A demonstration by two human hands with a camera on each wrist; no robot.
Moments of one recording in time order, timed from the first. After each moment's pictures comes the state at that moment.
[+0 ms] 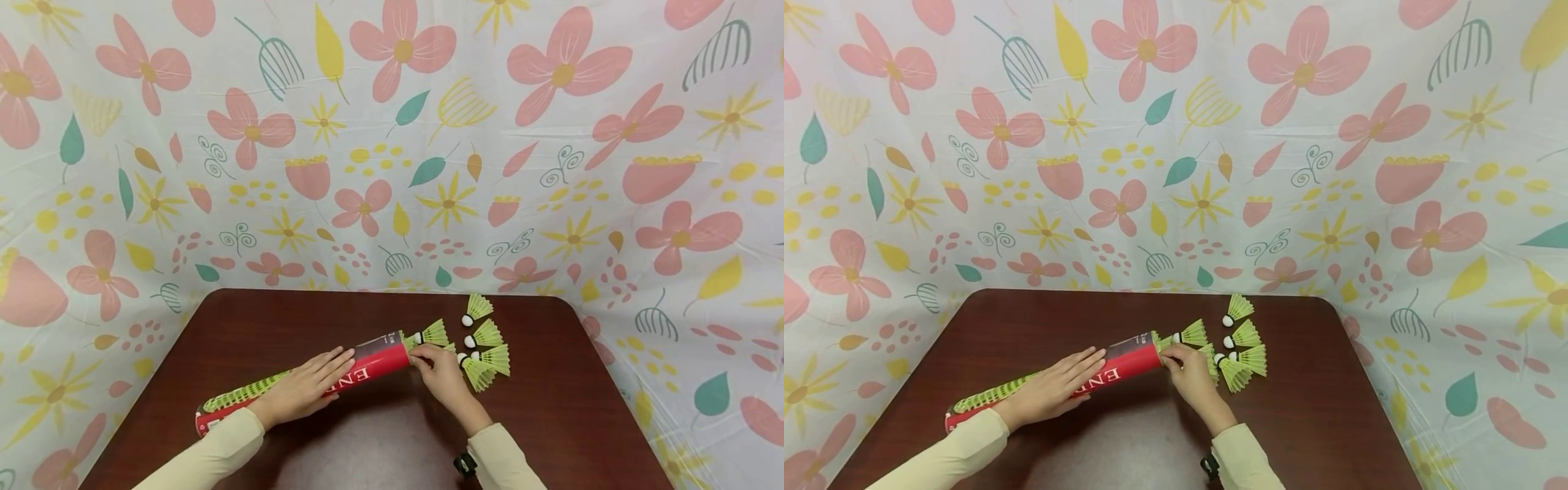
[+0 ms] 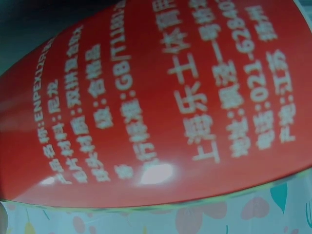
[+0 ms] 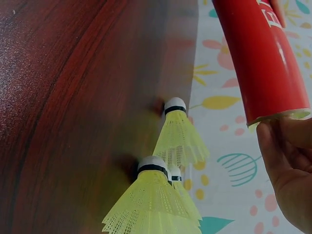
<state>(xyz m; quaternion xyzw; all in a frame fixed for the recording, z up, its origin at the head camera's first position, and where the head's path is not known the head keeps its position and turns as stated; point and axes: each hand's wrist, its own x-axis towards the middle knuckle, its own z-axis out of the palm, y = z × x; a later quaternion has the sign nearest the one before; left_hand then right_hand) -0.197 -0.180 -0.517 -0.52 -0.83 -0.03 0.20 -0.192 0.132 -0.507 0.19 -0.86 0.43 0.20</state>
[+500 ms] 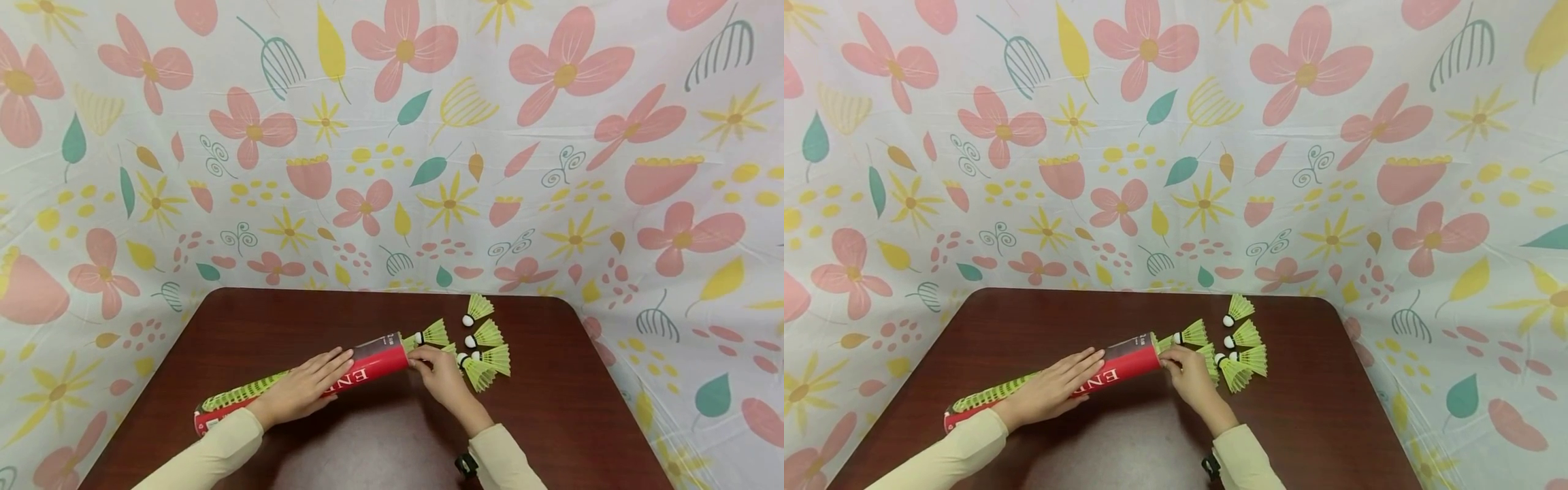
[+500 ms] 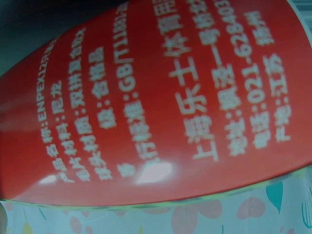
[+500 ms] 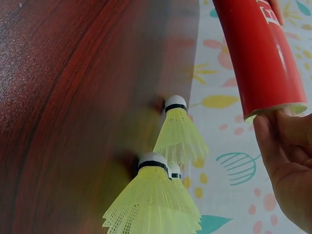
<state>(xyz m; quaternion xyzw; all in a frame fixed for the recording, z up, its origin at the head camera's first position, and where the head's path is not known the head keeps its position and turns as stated) -0.198 -0.183 -0.522 -0.52 -0.83 -0.03 0.20 -0.191 0.132 -0.508 0.20 -0.86 0.43 0.16</state>
